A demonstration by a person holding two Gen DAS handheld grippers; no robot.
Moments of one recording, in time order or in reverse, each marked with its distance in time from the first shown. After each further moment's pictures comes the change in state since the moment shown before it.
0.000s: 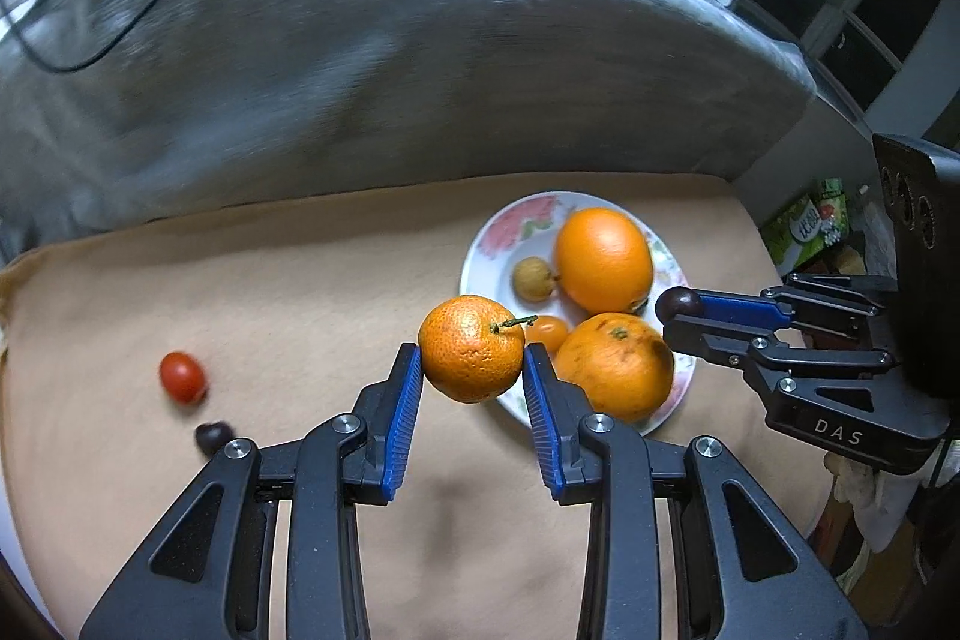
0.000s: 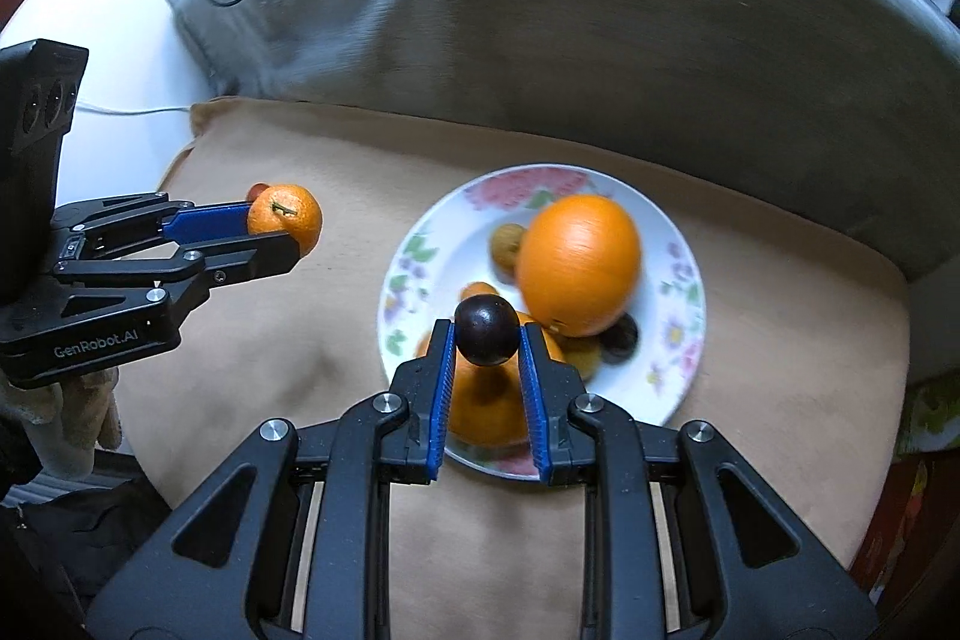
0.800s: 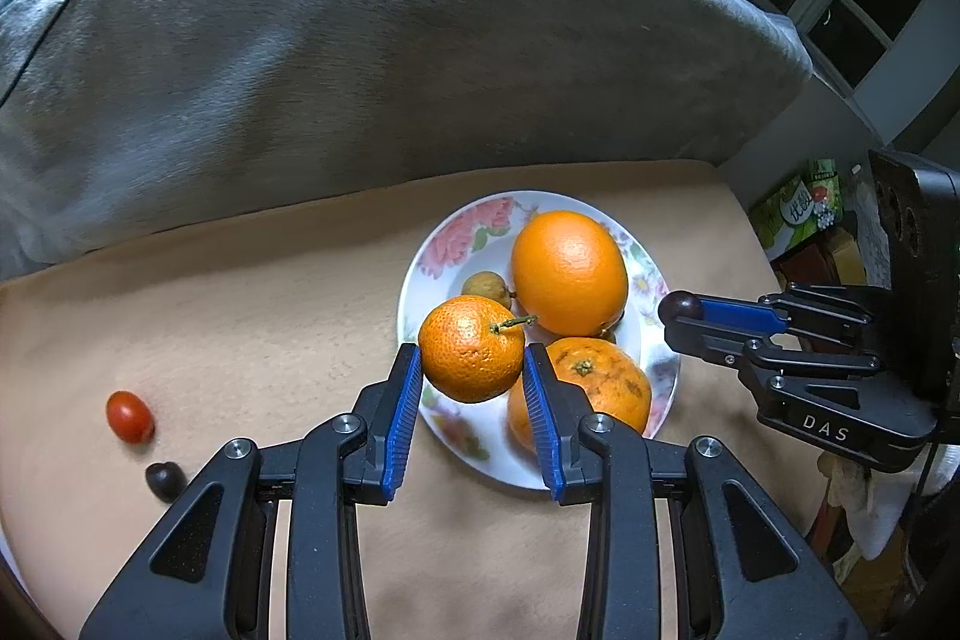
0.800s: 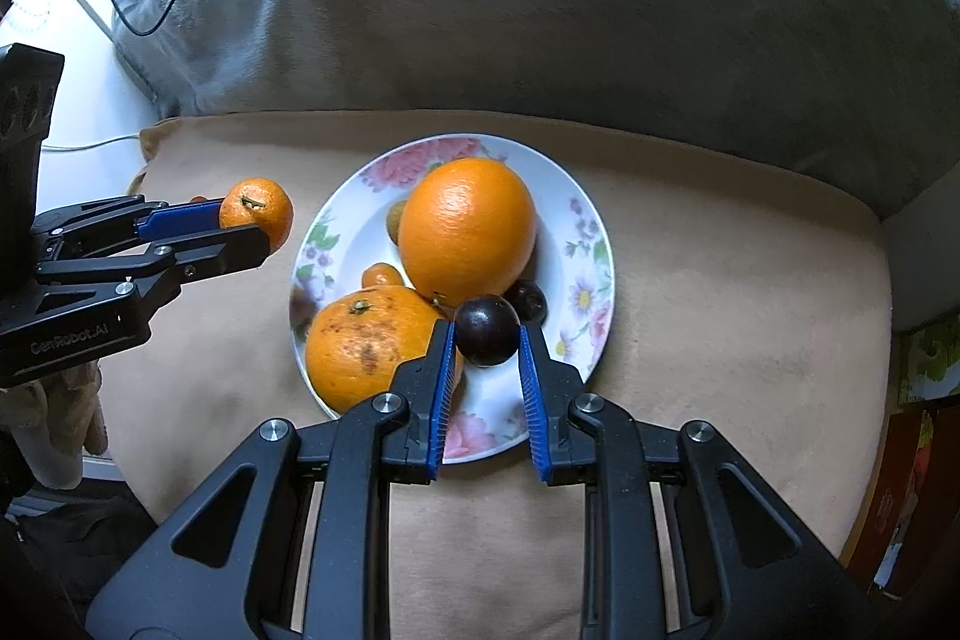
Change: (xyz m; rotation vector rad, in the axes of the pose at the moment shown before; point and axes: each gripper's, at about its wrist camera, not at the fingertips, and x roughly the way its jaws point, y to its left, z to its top) left arm 0.028 -0.022 0.017 0.036 0.056 -0.031; right arm 0.011 -0.046 -0.012 0.111 0.030 -0.036
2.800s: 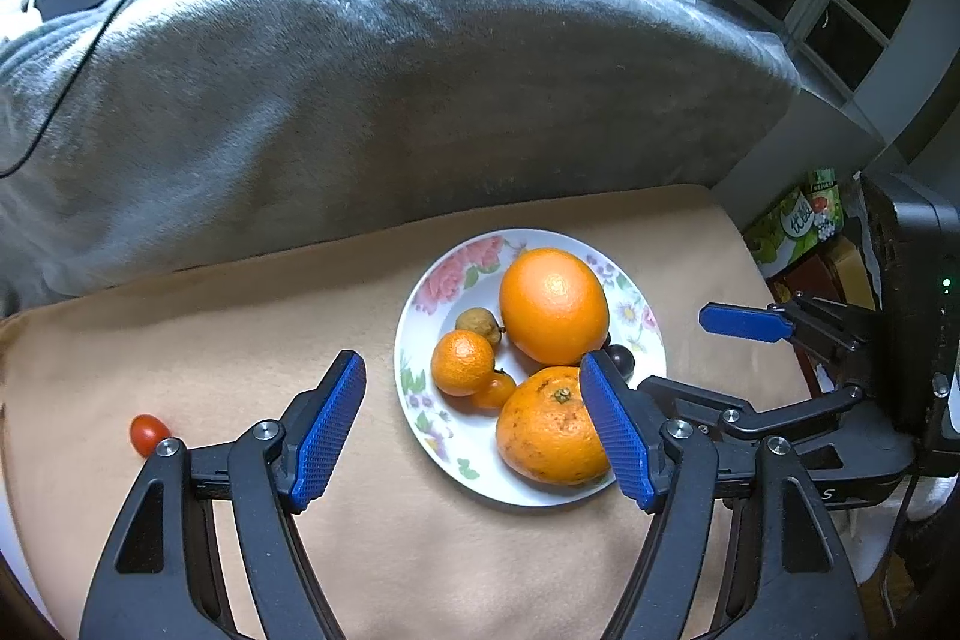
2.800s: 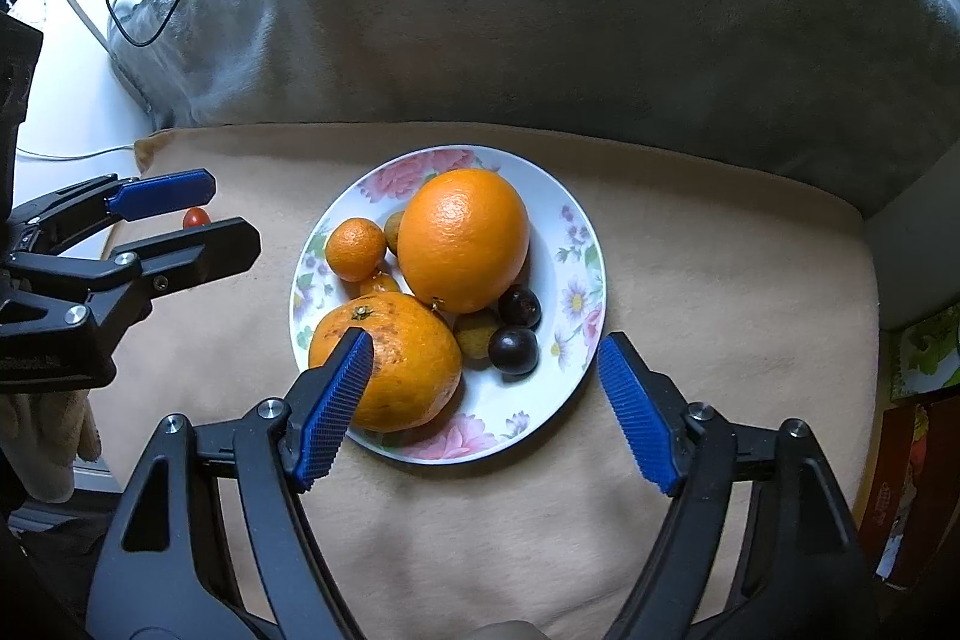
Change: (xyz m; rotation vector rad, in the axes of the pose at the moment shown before) left arm -0.018 -0.012 0.008 0.021 -0.069 0.039; right arm -0.008 0.004 -0.003 0.002 -0.030 -0.027
